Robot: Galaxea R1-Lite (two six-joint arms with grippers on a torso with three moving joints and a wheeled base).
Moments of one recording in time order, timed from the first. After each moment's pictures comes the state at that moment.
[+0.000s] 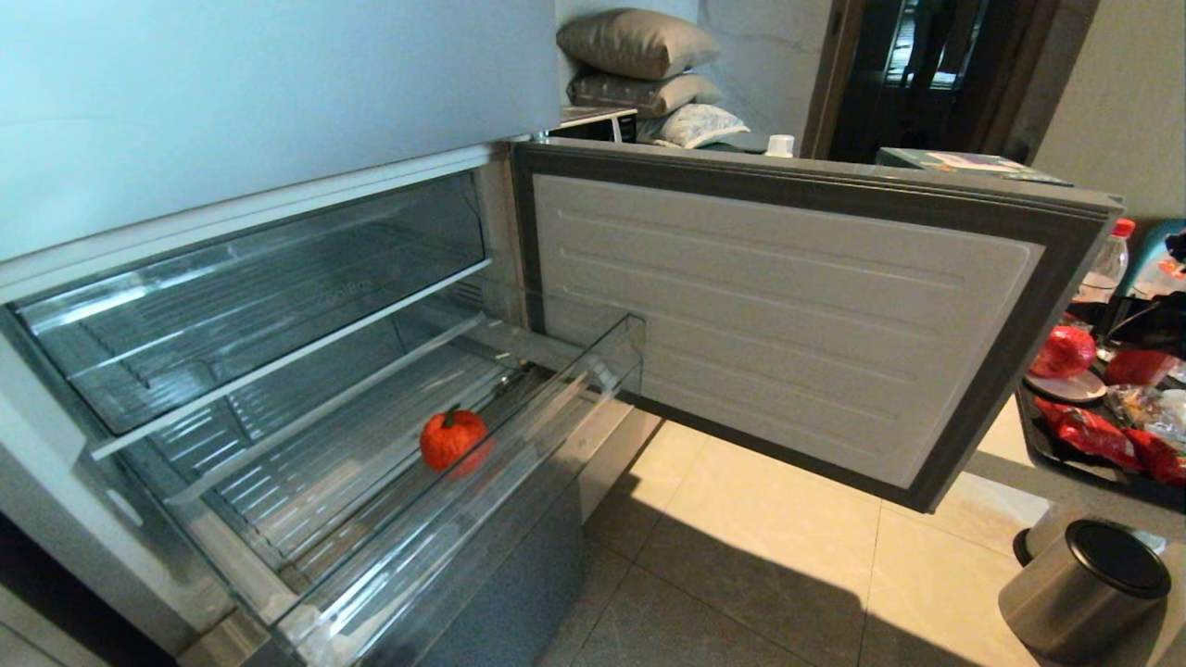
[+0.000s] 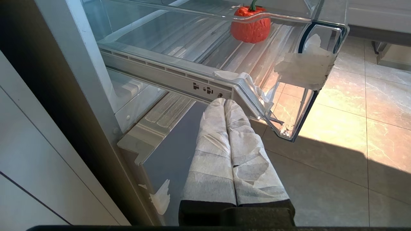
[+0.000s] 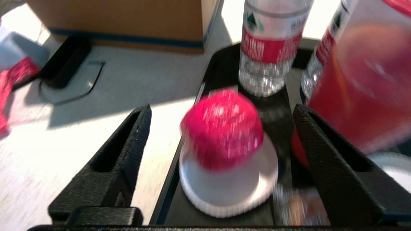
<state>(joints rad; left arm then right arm) 0.00 0.00 0.00 -0.01 0.00 0.00 -0.55 2.29 -1.76 -0.31 0.28 0.00</state>
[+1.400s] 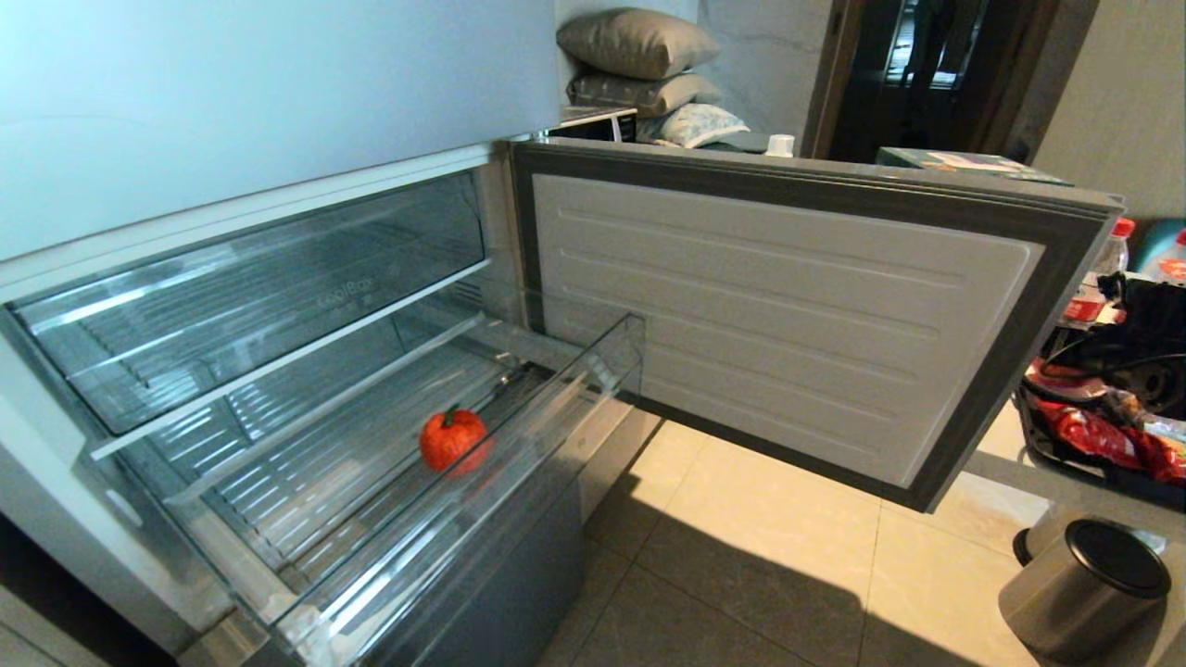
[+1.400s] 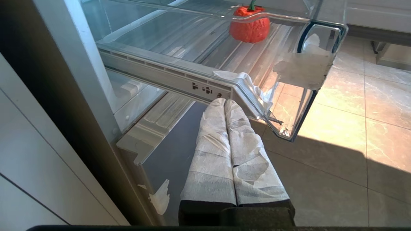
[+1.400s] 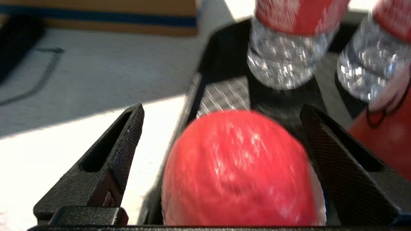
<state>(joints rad) 0.00 0.00 0.00 -0.01 0.00 0.00 -0.50 2.53 -1.94 -0.38 0.20 0.02</state>
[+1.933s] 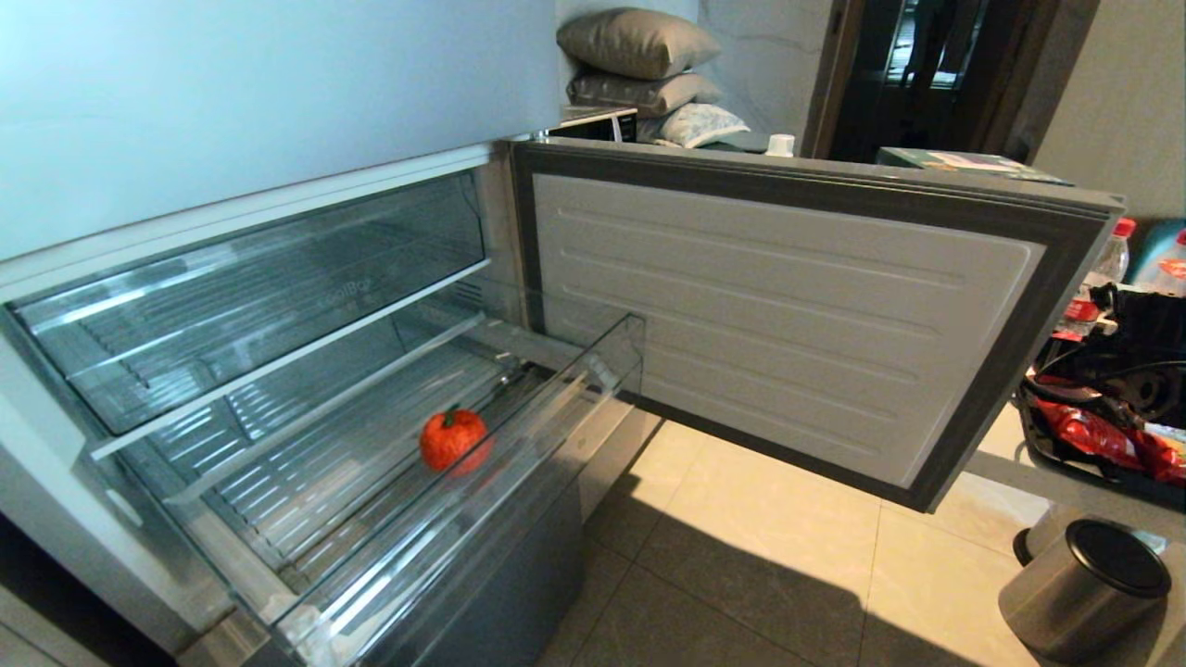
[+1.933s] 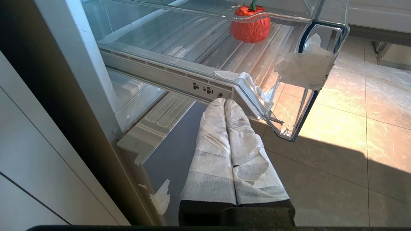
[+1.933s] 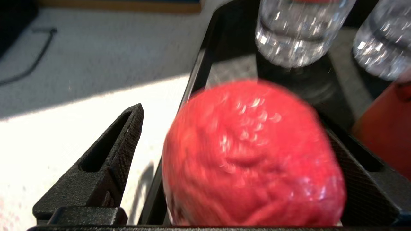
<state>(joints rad) 0.00 0.00 0.00 -0.01 0.00 0.00 -0.49 2.53 -1.90 -0.38 0.20 0.02</state>
